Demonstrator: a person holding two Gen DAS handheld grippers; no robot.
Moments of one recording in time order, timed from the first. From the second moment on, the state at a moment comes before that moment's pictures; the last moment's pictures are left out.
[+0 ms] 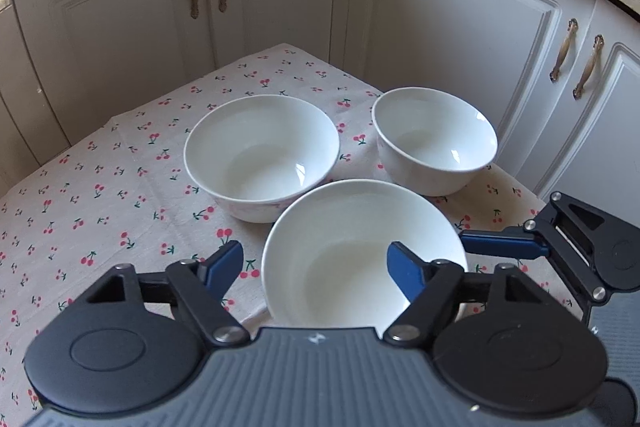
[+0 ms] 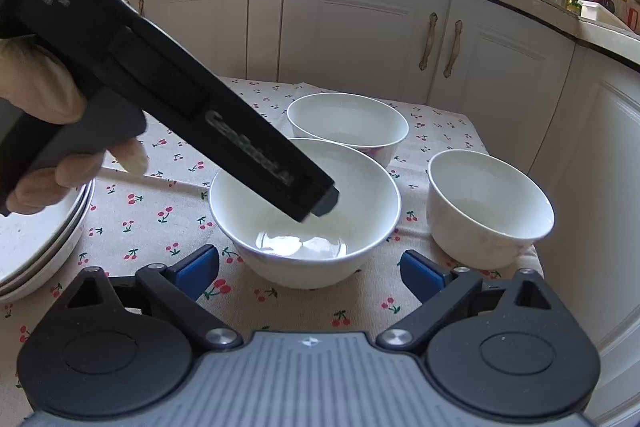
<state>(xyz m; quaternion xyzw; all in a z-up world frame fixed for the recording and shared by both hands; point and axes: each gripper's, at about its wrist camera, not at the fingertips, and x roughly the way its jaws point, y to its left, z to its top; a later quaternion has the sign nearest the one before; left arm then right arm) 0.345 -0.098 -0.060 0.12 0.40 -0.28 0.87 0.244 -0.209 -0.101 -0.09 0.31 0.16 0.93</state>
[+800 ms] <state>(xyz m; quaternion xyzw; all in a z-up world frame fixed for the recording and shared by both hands) 0.354 -0.105 -0.066 0.12 0.41 -0.31 0.85 0.248 -0.207 -0.100 -0.10 0.30 0.17 0.93</state>
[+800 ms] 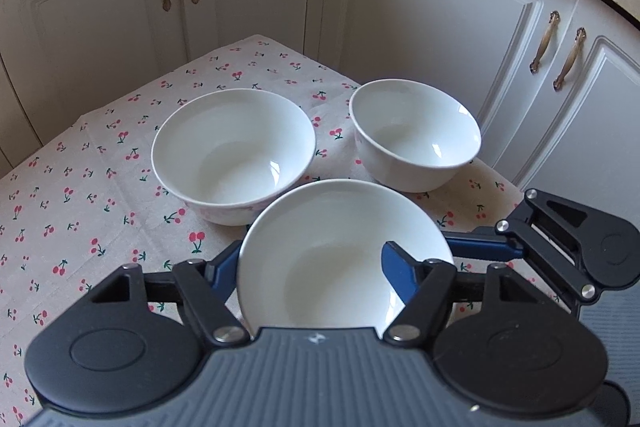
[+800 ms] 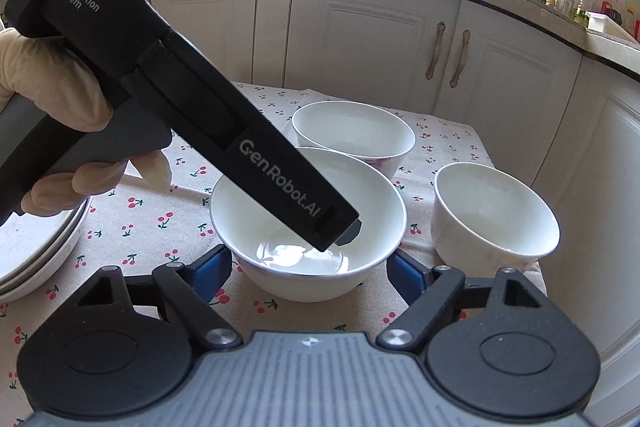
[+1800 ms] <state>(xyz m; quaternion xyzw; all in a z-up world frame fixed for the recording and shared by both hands) 0.268 -0.089 -0.028 0.11 0.39 -0.30 0.87 0.173 -0.207 -0.054 -0.12 0.28 0.21 0.93</state>
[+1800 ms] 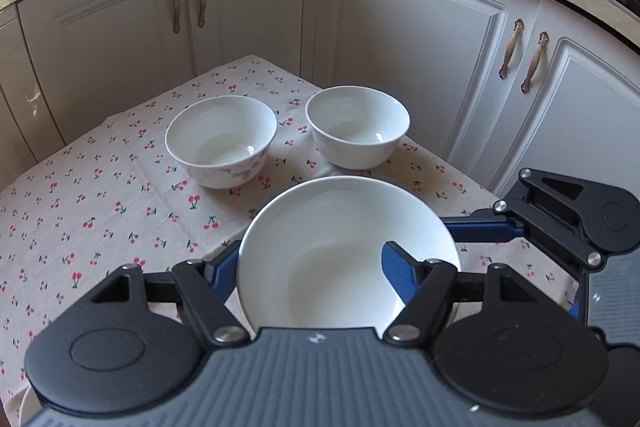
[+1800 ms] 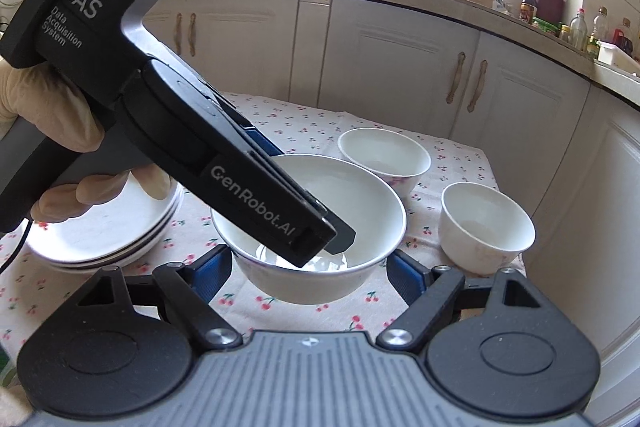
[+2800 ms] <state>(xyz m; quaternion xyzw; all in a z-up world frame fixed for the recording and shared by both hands) 0.200 -0.068 -0.059 0.07 0.41 -0.29 0.86 0.128 -0.211 -0.075 -0.12 0.34 0.29 0.88</state>
